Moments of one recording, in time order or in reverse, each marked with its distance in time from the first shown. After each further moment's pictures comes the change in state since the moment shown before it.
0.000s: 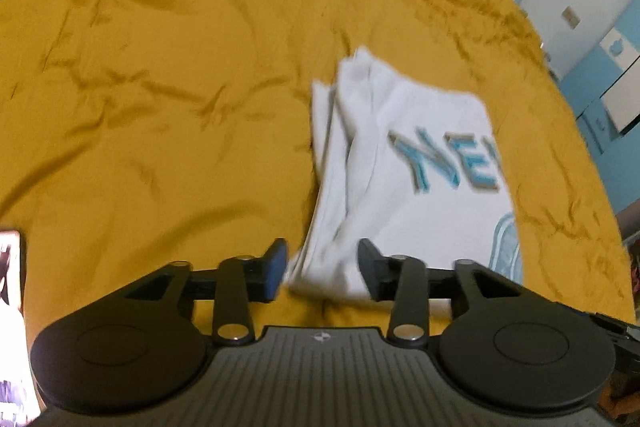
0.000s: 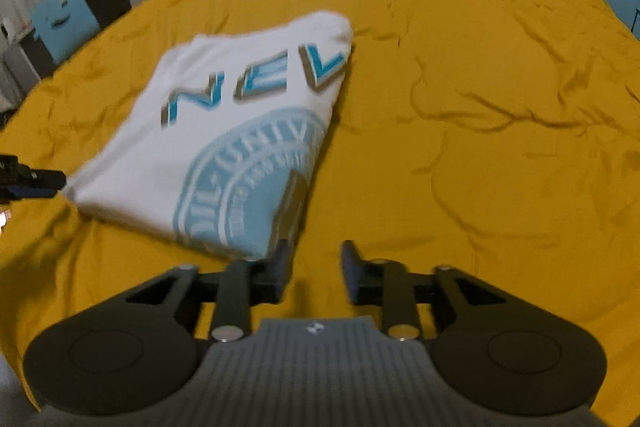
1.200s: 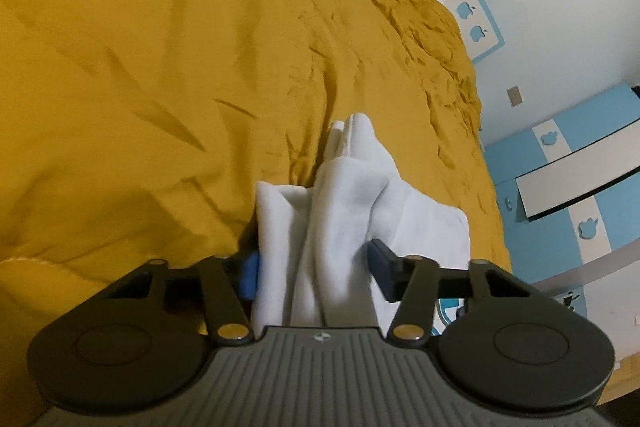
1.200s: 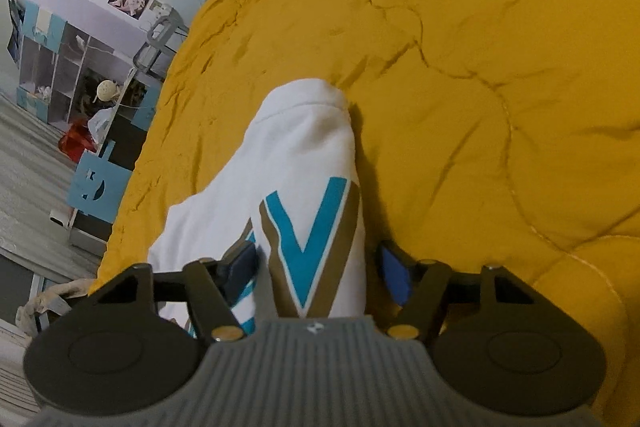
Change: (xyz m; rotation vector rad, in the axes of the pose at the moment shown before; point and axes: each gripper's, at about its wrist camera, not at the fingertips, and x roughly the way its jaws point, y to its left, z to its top) left arm 0.178 0.056 0.091 -0.248 0.023 -0.410; right arm 0.178 -0.068 0.116 0.535 -0.050 0.338
